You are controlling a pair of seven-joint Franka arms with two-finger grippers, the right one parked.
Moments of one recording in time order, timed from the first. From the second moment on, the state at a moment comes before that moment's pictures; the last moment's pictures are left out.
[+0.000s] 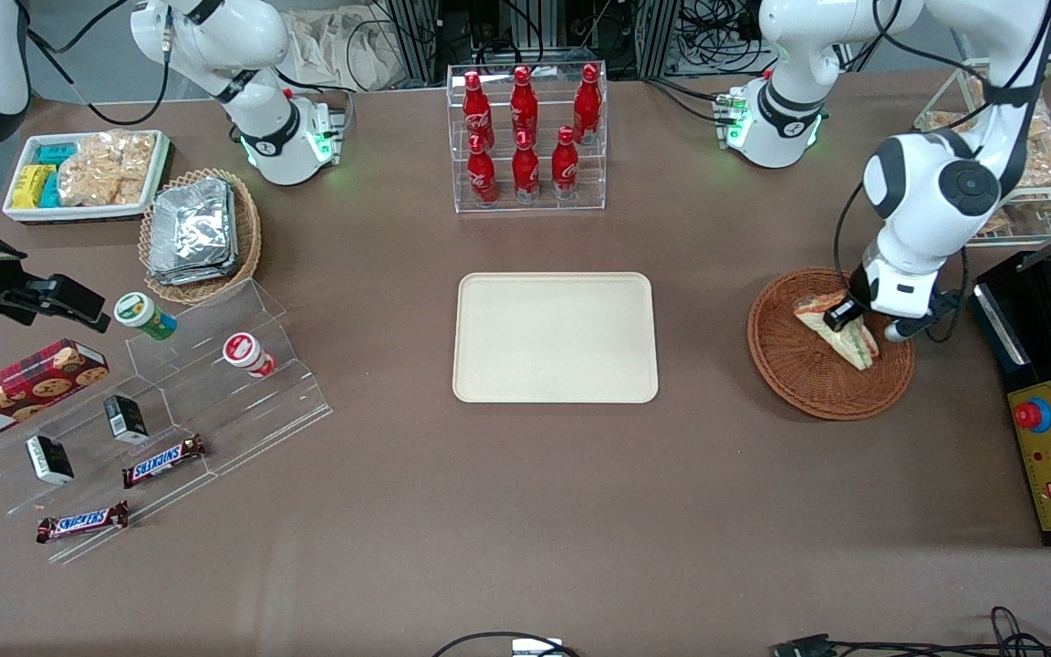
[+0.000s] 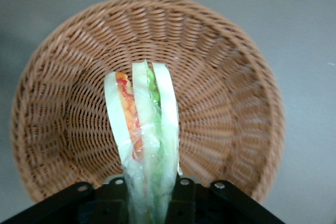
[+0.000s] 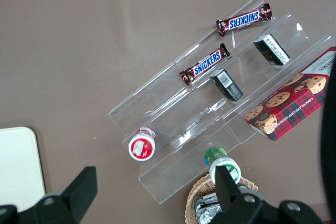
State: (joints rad) arm 0.06 -0.06 -0.07 -2.53 0.00 2.54 -0.49
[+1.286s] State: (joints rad) arm 0.04 -0.02 -0.66 -2.32 0.01 2.42 -0.44
